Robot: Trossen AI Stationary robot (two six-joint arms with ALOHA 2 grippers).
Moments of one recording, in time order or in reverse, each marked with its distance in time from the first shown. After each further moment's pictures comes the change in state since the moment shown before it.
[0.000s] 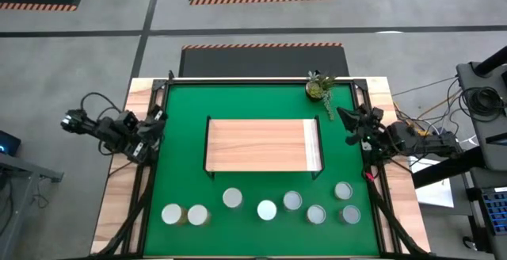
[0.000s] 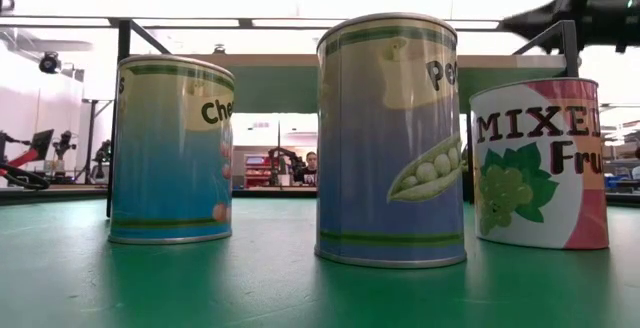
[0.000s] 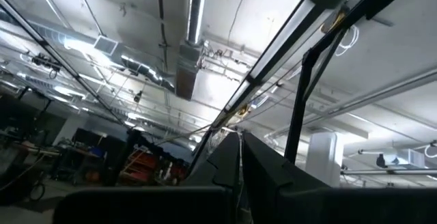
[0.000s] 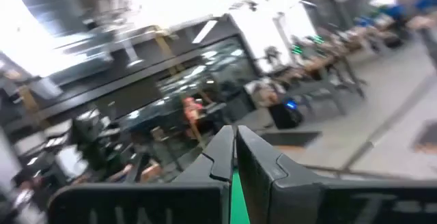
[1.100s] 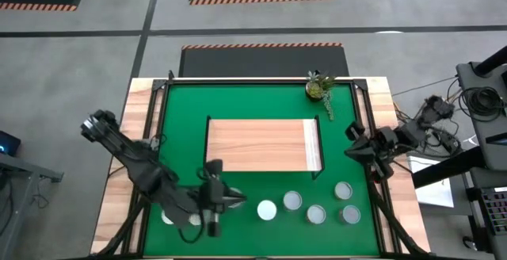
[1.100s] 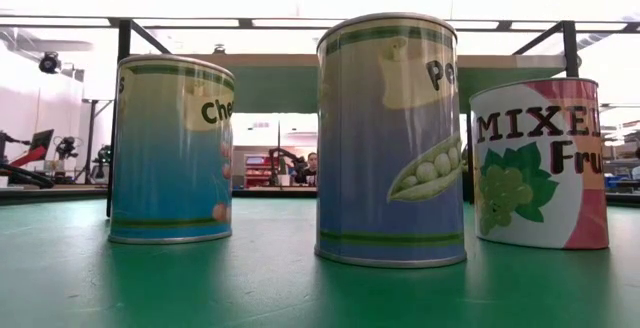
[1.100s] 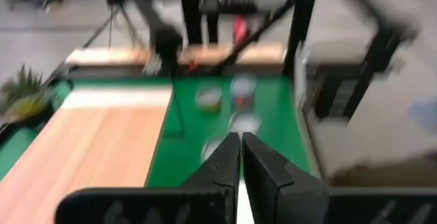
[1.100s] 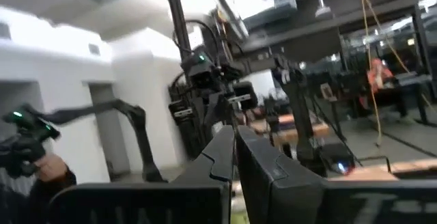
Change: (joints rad) left arm -0.287 1.258 1.321 -1.360 -0.308 -0.235; right arm 0.605 0.380 0.258 0.091 -0.162 -0.168
